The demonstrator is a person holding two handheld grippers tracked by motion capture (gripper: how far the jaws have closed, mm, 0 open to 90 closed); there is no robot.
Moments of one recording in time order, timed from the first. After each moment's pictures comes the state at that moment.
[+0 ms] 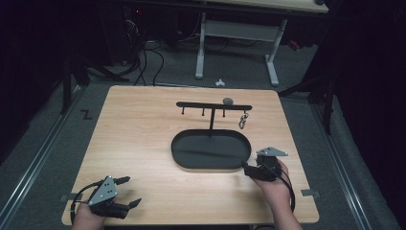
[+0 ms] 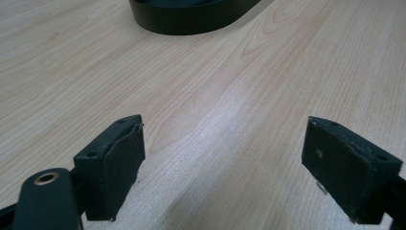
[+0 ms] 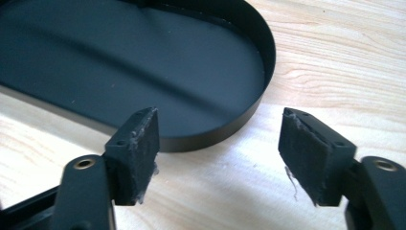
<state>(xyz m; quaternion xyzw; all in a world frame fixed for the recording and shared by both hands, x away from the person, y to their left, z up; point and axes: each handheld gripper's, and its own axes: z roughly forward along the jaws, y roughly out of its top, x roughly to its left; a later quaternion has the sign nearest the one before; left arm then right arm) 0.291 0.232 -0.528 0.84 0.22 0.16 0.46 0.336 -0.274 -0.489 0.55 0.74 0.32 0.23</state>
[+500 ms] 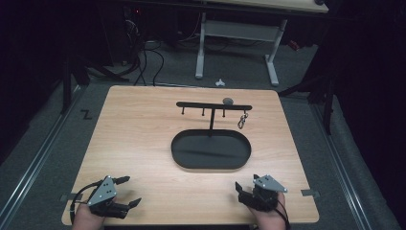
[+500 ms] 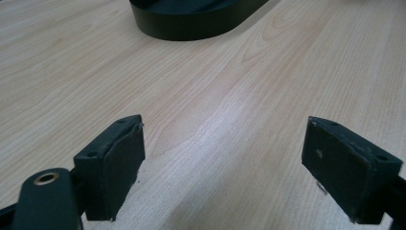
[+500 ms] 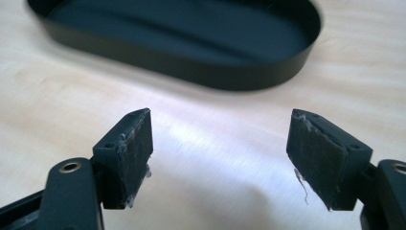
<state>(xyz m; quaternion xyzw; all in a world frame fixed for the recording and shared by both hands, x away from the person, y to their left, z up) 0.290 0.232 -0.525 0.84 0.22 0.16 0.47 0.258 -0.250 -0.517 0.52 0.73 0.36 0.27</state>
